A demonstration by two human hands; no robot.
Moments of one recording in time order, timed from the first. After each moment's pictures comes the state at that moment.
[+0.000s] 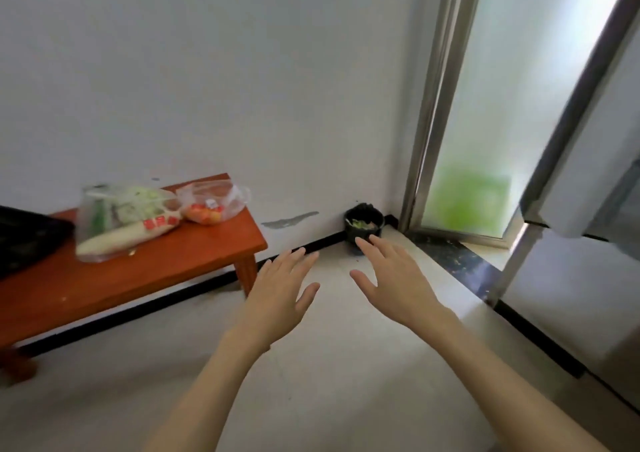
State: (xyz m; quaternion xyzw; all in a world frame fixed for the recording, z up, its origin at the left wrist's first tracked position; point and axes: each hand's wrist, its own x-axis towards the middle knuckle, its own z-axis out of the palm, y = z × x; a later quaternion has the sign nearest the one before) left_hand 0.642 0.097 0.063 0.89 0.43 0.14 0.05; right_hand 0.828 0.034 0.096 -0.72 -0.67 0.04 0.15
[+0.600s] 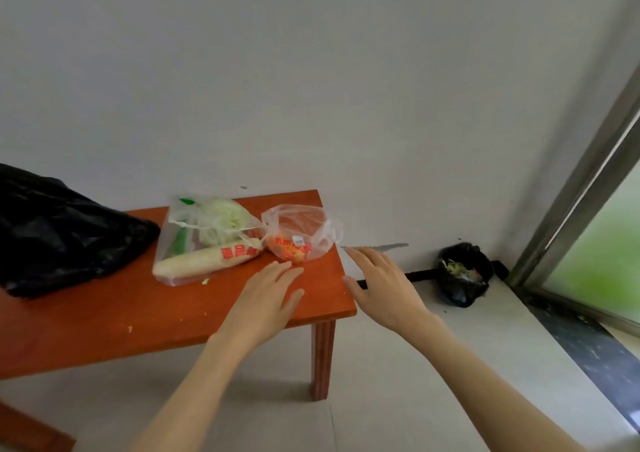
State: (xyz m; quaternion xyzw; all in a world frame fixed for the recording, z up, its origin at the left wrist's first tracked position) left_hand 0.510 0.371 0.067 0.78 0.61 0.13 0.09; right_hand 0.713 0.378 0.082 -0.59 -0.78 0.10 0.18
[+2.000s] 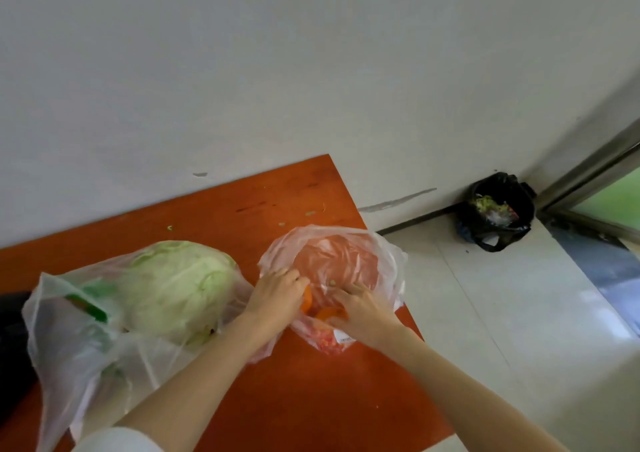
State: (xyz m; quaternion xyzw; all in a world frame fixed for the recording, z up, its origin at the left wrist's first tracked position) left_hand 0.418 0.793 -0.099 0.88 0.46 -0.08 0.10; right_hand 0.589 0.748 -0.114 -0.60 -0.73 0.32 -0.01
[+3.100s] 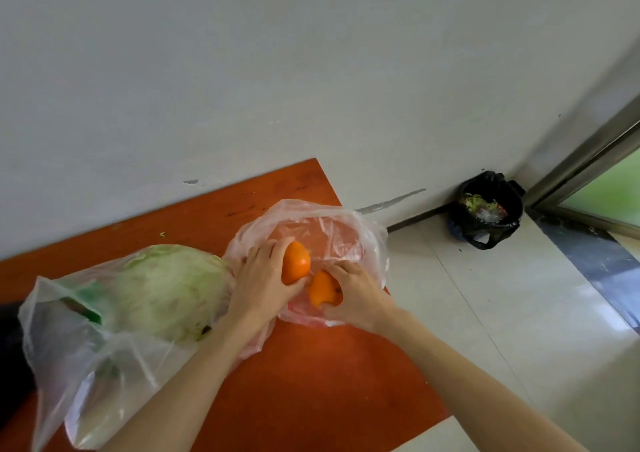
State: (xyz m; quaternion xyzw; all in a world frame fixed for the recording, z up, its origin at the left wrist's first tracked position) left_hand 0.427 0.787 -0.060 0.79 0.58 0.11 0.15; right_hand 0.601 0.745 -0.075 -0.61 -0.71 0.33 0.11
